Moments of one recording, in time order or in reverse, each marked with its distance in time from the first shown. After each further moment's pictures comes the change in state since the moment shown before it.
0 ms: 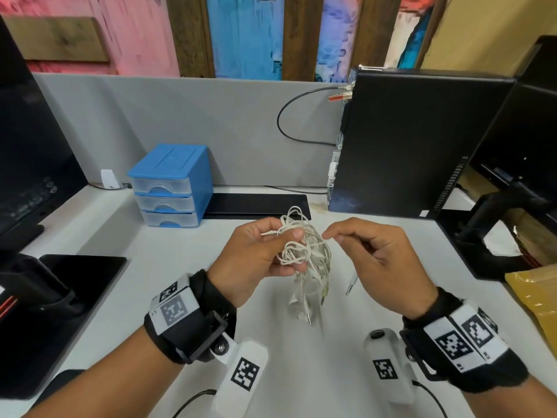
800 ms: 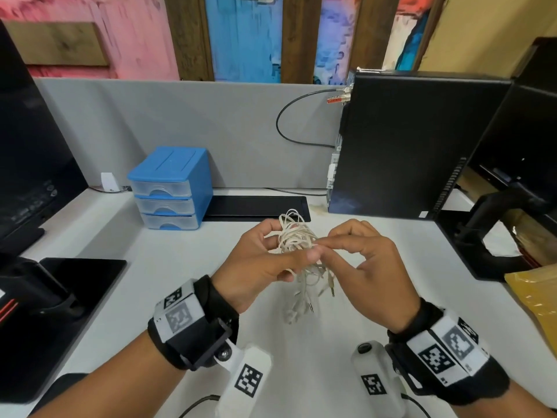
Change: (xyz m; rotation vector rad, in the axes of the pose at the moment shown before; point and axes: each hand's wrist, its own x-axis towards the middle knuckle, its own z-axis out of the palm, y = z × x) left_hand 0.005 -0.010 -0.002 0.026 -0.051 -0.005; right_hand -0.008 -0.007 0.017 -0.108 0.070 0.014
